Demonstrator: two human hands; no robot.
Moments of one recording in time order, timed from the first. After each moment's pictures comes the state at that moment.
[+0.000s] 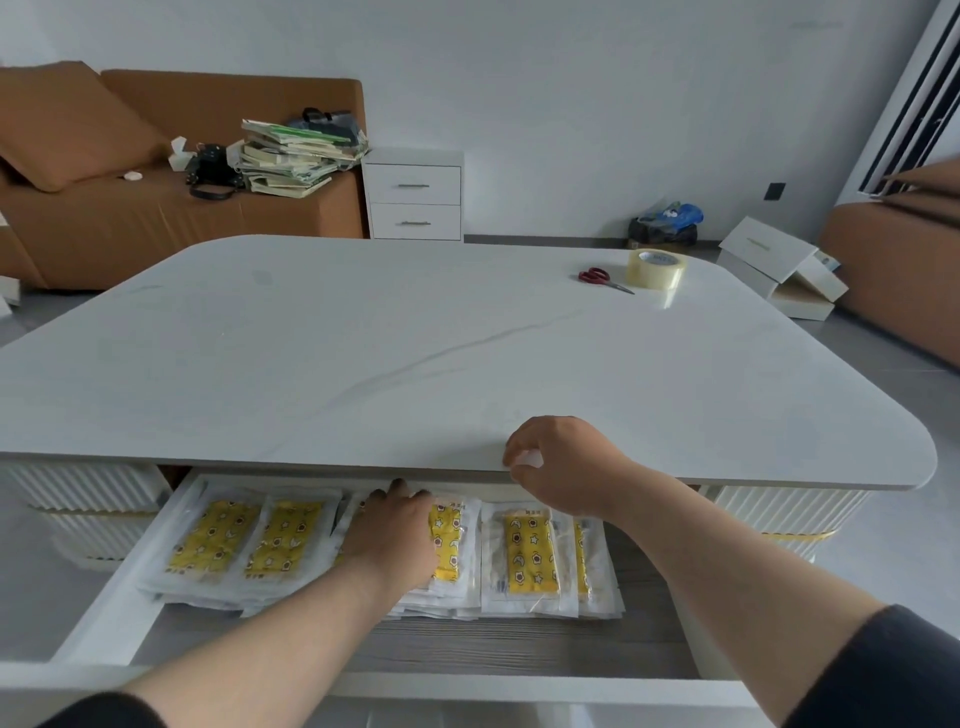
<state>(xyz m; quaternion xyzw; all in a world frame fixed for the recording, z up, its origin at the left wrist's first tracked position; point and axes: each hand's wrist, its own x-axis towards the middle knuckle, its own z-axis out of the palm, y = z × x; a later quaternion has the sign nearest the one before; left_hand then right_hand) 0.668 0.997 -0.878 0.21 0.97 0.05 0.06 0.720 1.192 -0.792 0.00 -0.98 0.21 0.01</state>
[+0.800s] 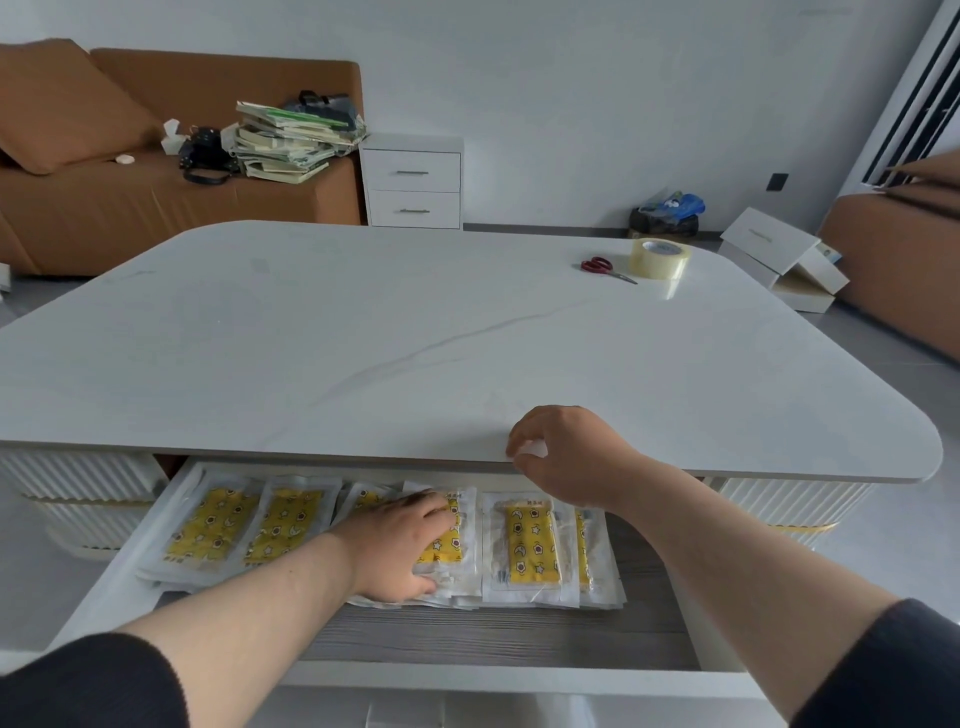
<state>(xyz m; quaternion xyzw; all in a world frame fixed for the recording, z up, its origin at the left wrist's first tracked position) 0.652 0.973 -0.885 0.49 0.86 -0.03 0.12 0.719 1.192 -0.792 0.01 -0.98 0.21 0.02</state>
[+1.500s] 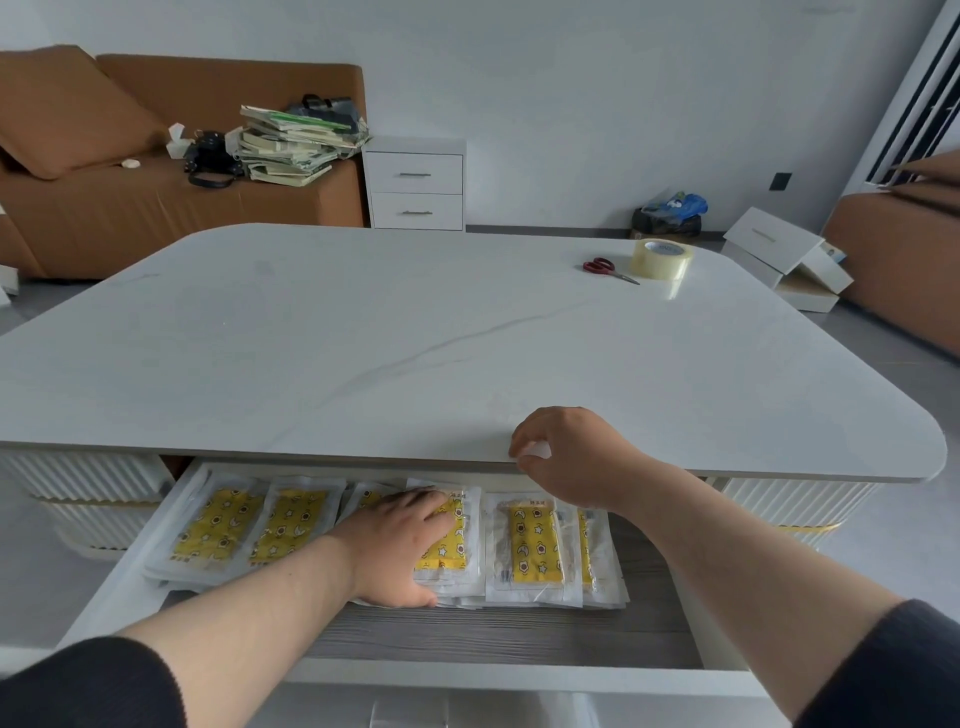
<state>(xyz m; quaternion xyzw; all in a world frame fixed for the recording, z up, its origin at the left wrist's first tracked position) 0.653 0.969 -0.886 0.48 0.87 -0.07 0.09 0.719 1.192 -0.793 0.00 -0.98 0.21 0.02</state>
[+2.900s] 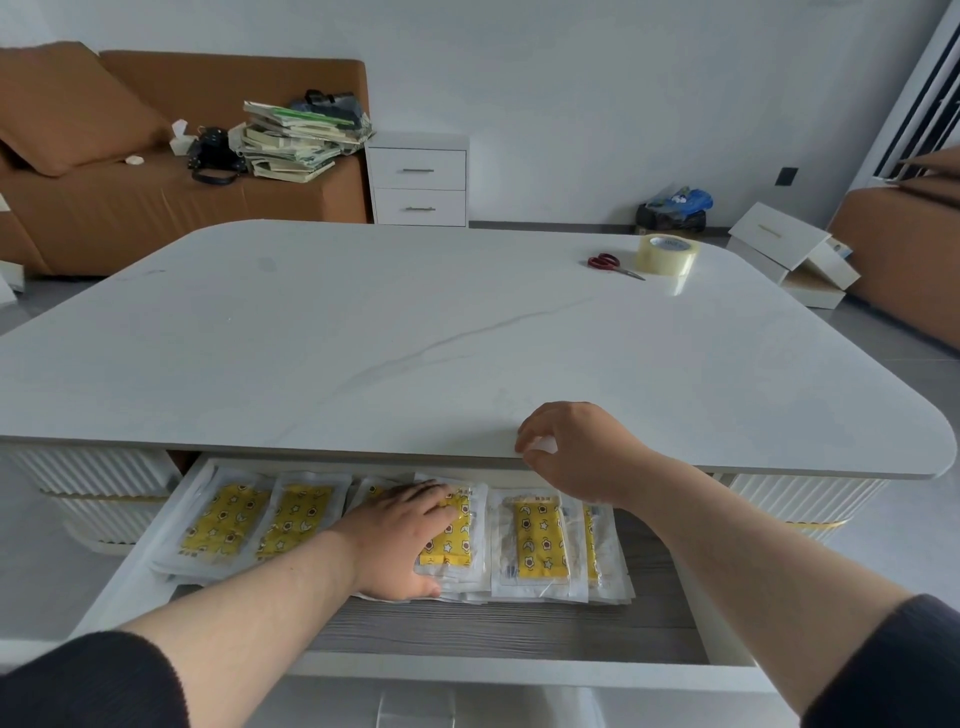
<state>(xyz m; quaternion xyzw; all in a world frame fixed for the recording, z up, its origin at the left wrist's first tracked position) 0.652 0.964 -0.885 0.46 0.88 -0.05 0.11 0.719 1.193 -0.794 0.00 -0.98 0.21 0.02</state>
